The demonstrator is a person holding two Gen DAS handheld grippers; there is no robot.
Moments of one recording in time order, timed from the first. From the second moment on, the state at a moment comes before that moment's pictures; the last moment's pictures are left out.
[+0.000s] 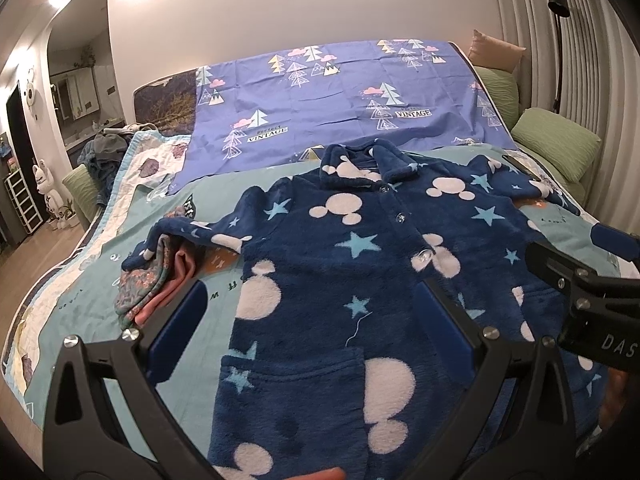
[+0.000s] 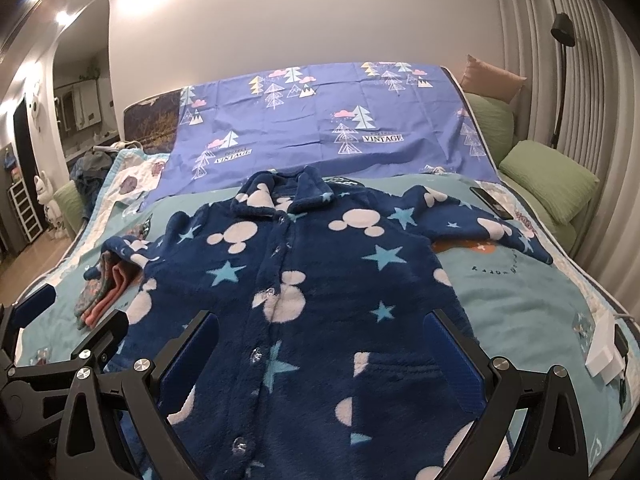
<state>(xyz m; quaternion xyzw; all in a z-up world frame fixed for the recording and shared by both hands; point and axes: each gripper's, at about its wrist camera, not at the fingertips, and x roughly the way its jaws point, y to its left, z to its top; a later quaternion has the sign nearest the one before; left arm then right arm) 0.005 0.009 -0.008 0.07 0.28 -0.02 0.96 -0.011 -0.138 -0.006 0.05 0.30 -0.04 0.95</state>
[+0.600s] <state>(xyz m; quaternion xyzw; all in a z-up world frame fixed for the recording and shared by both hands) 0.009 0.025 -0.011 0.06 0.25 0.00 0.97 -0.009 -0.132 -0.009 0.04 0.30 -0.04 0.95</state>
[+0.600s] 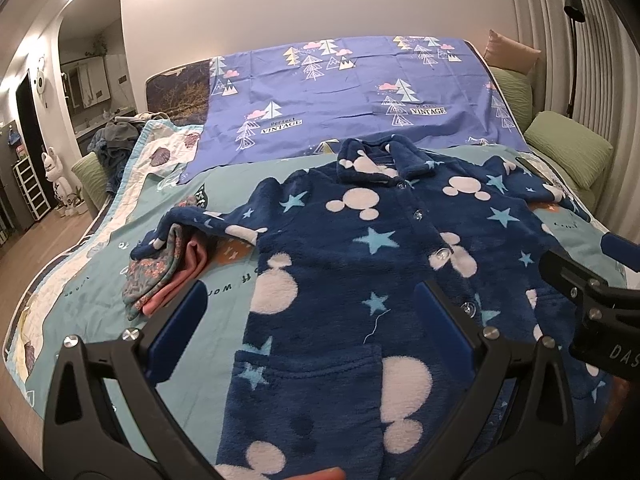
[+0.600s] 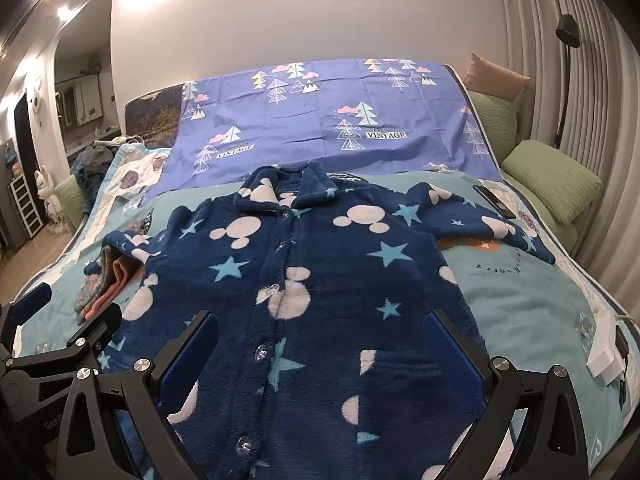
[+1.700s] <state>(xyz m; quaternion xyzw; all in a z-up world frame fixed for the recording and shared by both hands) 0.012 0.027 -0.012 0.04 0.25 -0.01 0.97 -0.002 -0.123 -0.007 0.03 0.31 -0.04 0.95</state>
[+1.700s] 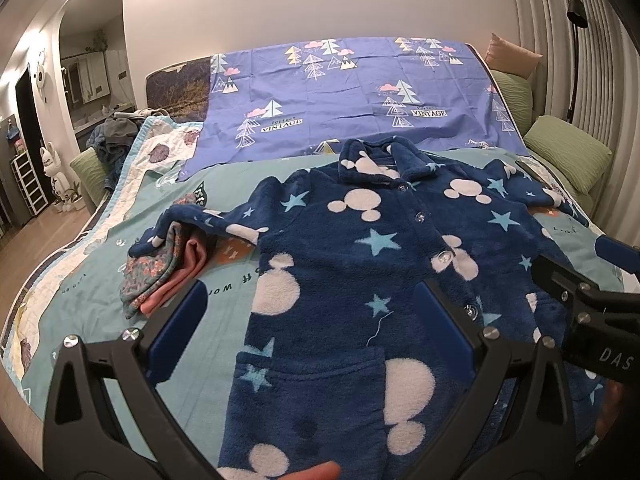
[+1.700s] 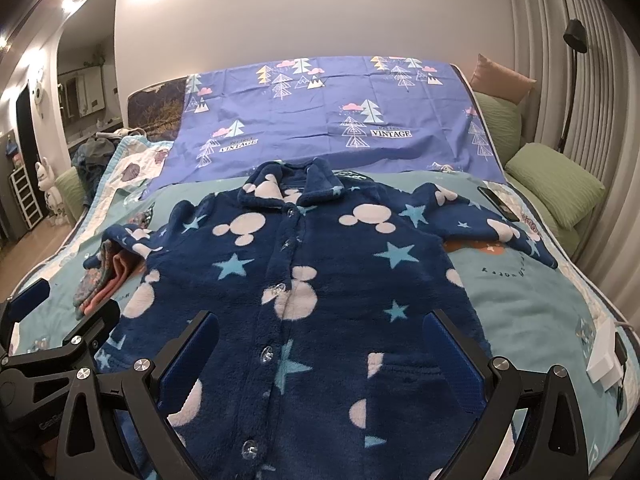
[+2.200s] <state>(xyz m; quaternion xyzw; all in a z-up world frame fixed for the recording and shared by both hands) 0.016 0.026 -0.012 0.05 0.27 -0.01 0.96 0.000 -0.126 -0.008 0.03 0.31 -0.04 0.95</state>
